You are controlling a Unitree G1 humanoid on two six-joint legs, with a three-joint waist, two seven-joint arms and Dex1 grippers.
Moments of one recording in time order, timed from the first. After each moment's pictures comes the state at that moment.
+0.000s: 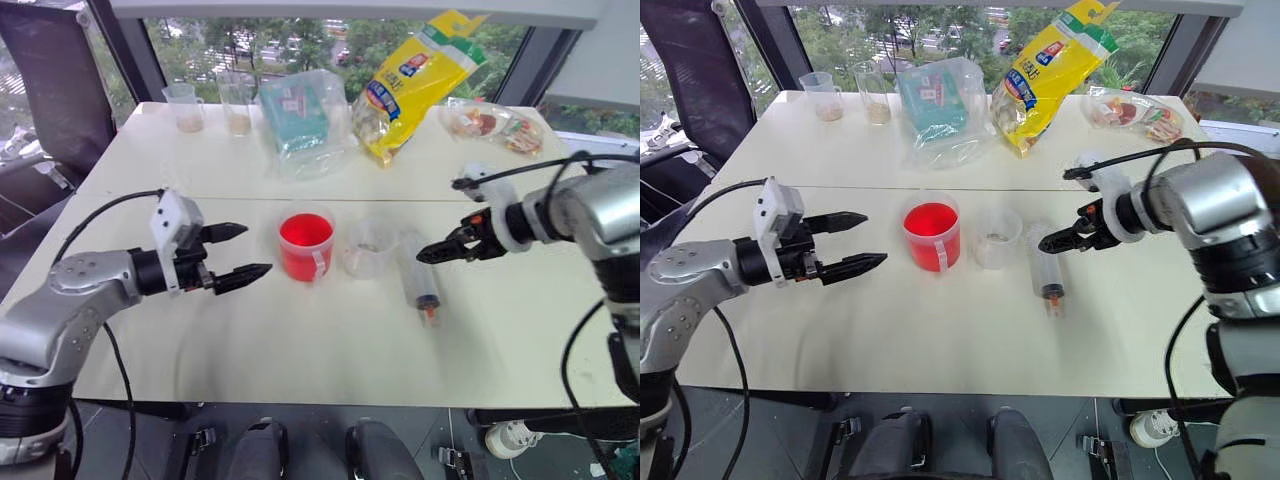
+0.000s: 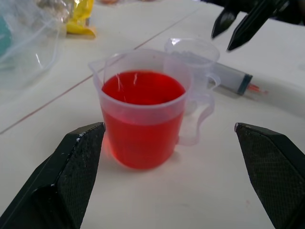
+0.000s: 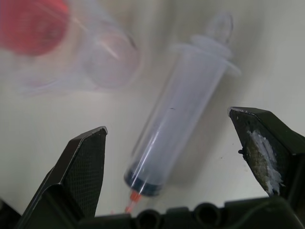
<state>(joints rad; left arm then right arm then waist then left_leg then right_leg) -0.31 0.80 0.17 -0.39 -0.70 0.69 -0.84 -1.06 -0.89 0.39 0.16 0.43 1.54 0.86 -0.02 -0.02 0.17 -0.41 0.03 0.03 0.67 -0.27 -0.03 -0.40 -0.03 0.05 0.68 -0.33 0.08</state>
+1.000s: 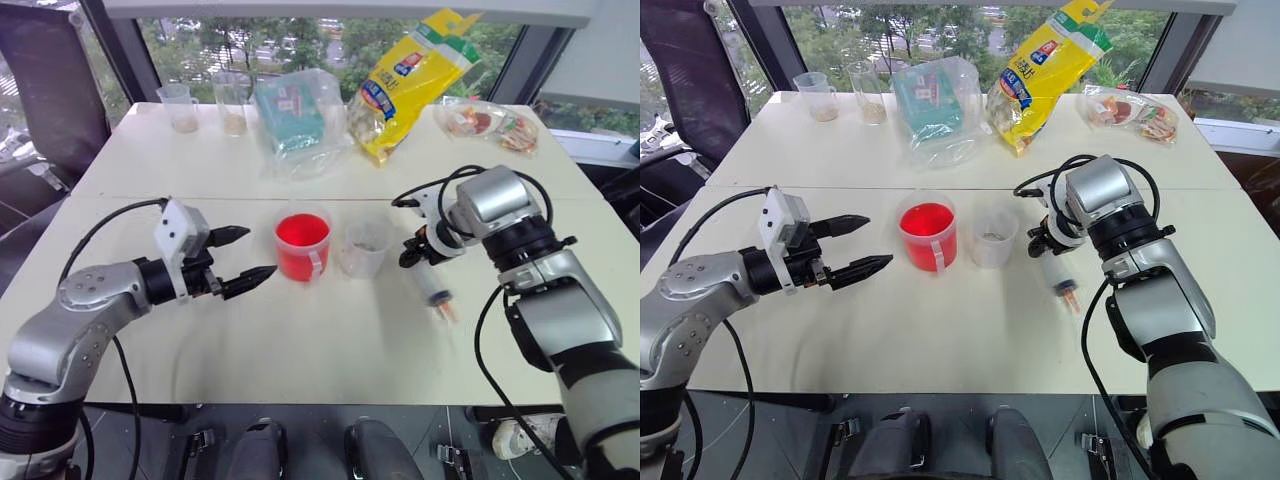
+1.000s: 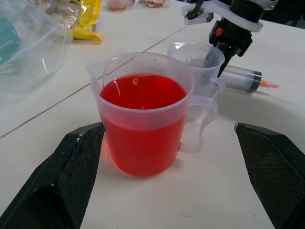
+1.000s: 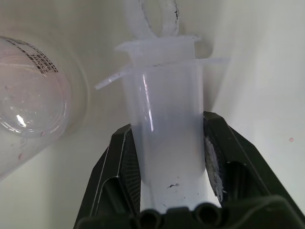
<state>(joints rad) -0.25 0.75 0.17 -0.45 -0.68 0.67 -0.78 -1.16 -0.54 0.38 0.53 0.26 1.57 0.58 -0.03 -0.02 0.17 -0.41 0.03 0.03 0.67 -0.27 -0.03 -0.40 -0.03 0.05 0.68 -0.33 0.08</state>
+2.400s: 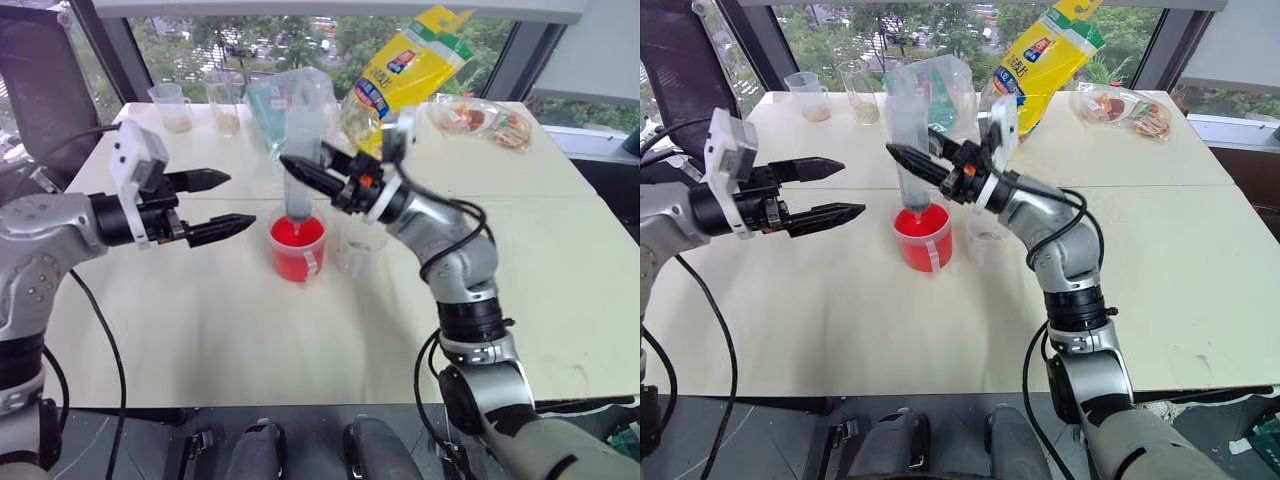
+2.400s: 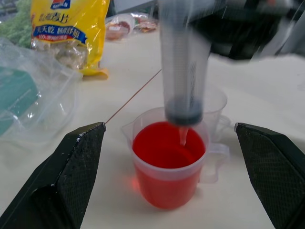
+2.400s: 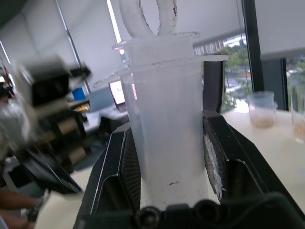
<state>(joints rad) -0.56 0.91 0.23 -0.29 -0.77 0.78 -0.93 -0.77 -0.14 0.04 0.01 0.47 0.41 0.76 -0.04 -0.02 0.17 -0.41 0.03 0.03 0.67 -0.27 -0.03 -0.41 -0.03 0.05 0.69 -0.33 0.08</state>
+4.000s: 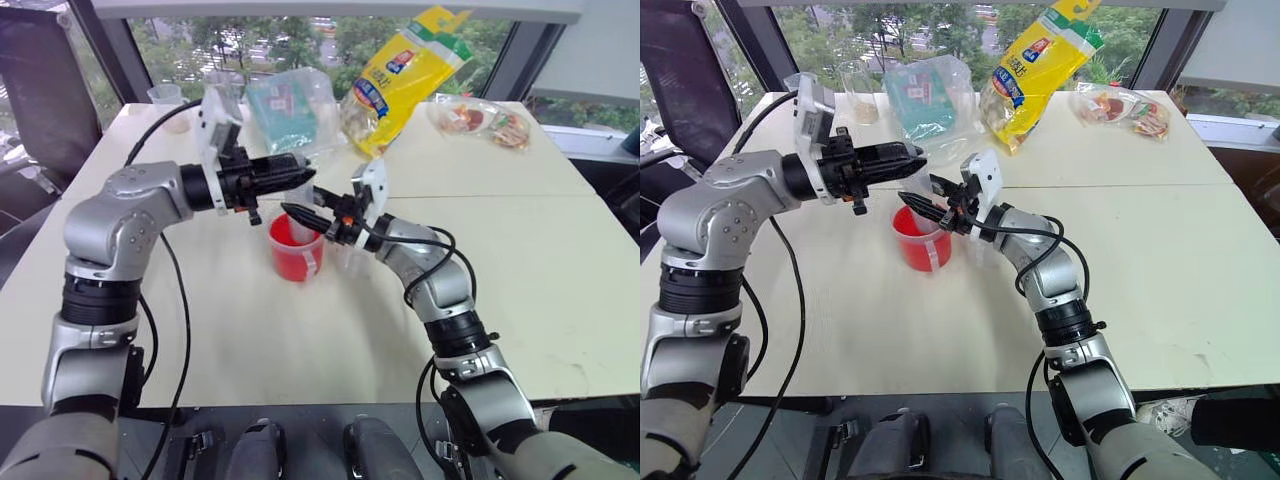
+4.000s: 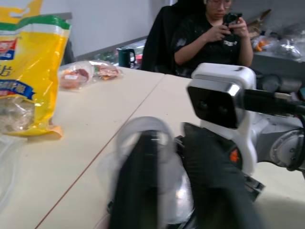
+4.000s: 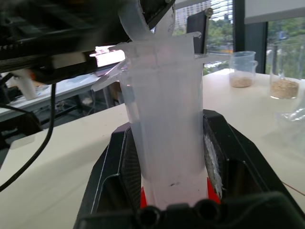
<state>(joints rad) -0.85 0.59 0.03 -0.05 -0.66 0.71 -0.95 -0.71 -0.15 0.12 0.14 0.32 0.25 0.77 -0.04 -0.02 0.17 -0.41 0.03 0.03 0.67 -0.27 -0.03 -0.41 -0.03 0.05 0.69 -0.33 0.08</state>
